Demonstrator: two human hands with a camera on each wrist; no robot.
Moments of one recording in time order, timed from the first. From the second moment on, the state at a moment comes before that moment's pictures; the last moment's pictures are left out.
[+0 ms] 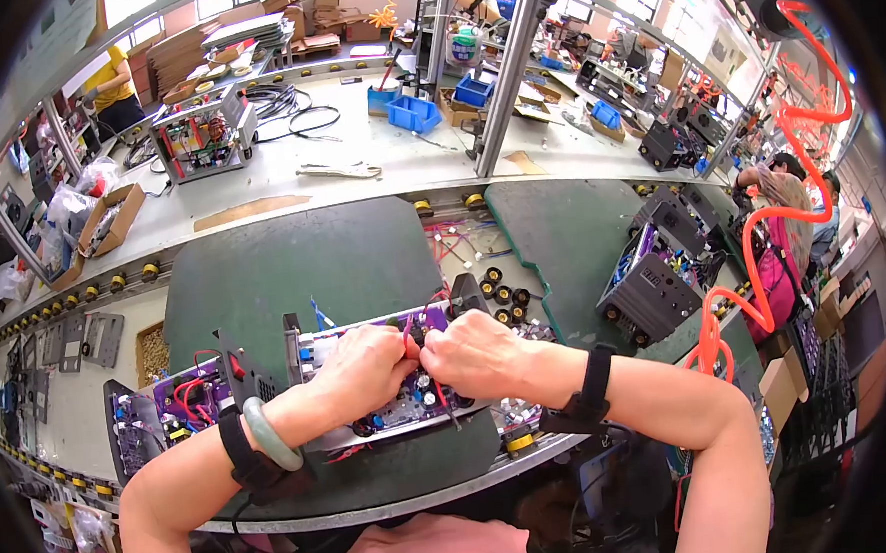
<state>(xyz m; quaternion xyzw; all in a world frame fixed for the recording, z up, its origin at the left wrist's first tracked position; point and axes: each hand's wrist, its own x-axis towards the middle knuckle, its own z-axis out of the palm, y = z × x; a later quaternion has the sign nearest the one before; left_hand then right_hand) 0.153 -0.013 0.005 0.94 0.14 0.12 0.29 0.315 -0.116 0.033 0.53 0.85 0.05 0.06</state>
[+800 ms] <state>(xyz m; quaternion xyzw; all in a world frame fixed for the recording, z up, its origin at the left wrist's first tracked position) 0.163 -0.005 0.012 0.91 0.19 0.15 0.33 0.323 -0.143 0.016 0.60 0.67 0.02 -0.43</state>
